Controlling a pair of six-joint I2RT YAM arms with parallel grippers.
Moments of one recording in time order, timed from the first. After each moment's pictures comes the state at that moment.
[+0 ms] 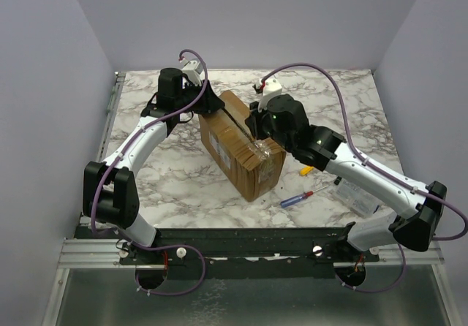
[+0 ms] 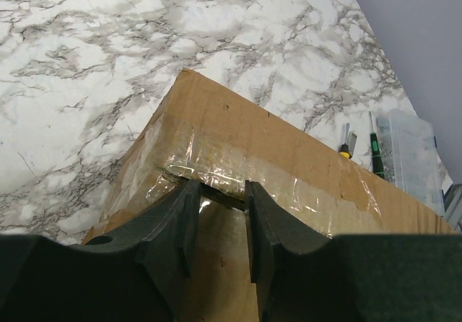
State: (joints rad) left arm -0.26 1.58 1.26 -0.09 0.52 -0.31; right arm 0.90 1.39 1.37 -0.37 0.35 0.19
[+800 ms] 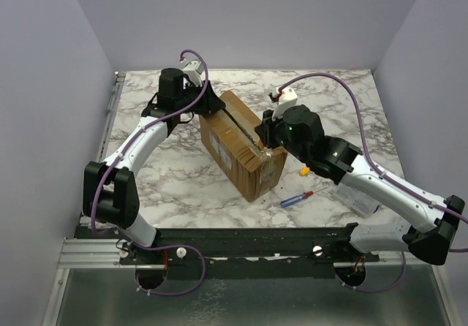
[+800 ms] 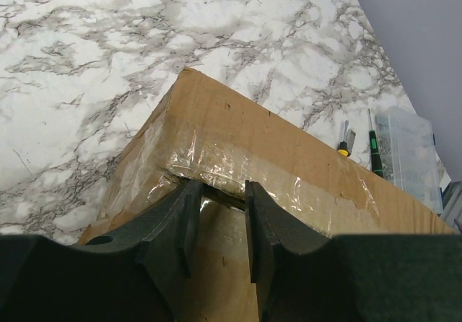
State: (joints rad) left arm -0.26 1.58 1.26 -0.10 0.51 -0.31; right arm 0.90 1.24 1.24 -0.38 0.34 0.24
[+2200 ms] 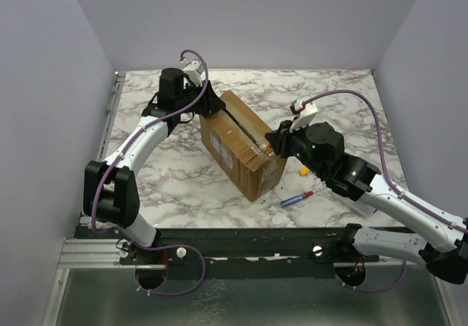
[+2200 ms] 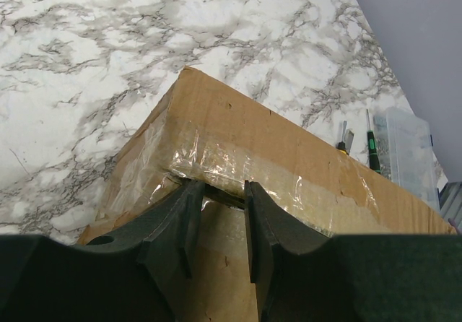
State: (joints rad) left arm -0.26 1.59 1.27 -0.10 0.51 -0.32; right arm 0.90 1.03 1.02 -0.24 0.33 0.25
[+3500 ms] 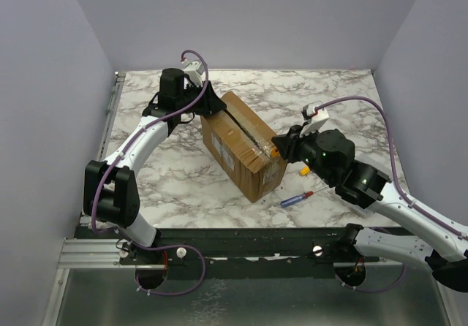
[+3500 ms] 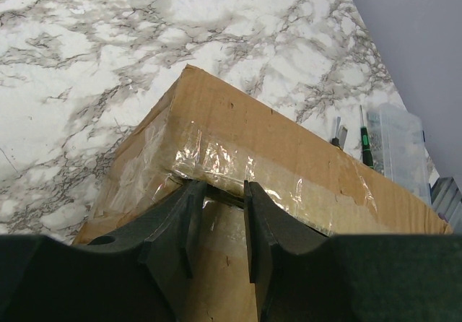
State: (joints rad) left arm -0.26 1.59 1.27 -0.11 0.53 -0.33; right arm 0.90 0.93 0.96 -0.27 0.34 0.30
